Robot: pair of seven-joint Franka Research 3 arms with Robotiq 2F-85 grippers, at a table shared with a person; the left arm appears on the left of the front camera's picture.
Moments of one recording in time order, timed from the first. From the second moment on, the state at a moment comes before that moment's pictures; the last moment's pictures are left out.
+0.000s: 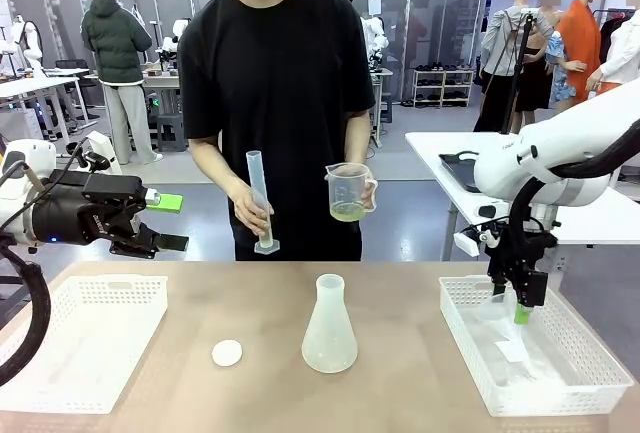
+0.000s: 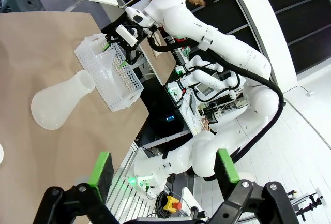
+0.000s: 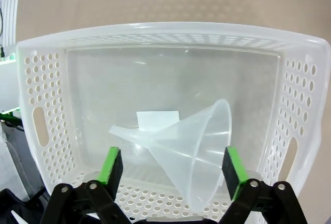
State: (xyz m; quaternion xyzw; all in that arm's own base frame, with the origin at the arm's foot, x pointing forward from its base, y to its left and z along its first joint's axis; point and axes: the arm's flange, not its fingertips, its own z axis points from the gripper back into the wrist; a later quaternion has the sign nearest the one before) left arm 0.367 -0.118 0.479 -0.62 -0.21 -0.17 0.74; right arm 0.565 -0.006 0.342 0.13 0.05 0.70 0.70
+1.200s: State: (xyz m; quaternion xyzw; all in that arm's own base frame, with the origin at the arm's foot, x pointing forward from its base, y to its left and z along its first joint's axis) left arm 0.367 -0.118 0.479 -0.62 -0.21 -0.17 0.74; right arm 0.566 -0.007 0.355 0.14 0.07 0.71 0.69
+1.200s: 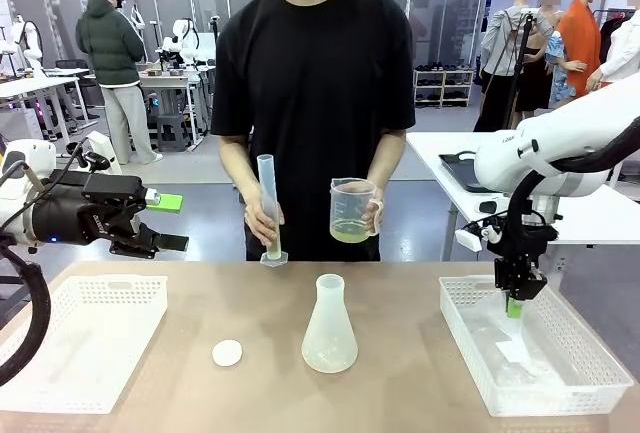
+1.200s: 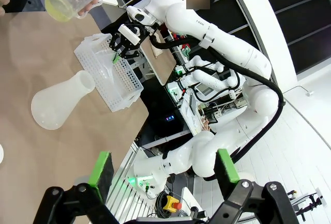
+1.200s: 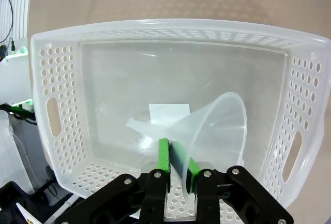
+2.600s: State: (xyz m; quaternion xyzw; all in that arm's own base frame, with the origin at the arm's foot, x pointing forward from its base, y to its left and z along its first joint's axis) left arm 0.367 -0.118 0.478 -0.62 -0.21 -0.17 0.74; right arm 0.458 0.050 0.564 -0.19 -0.10 0.65 0.73
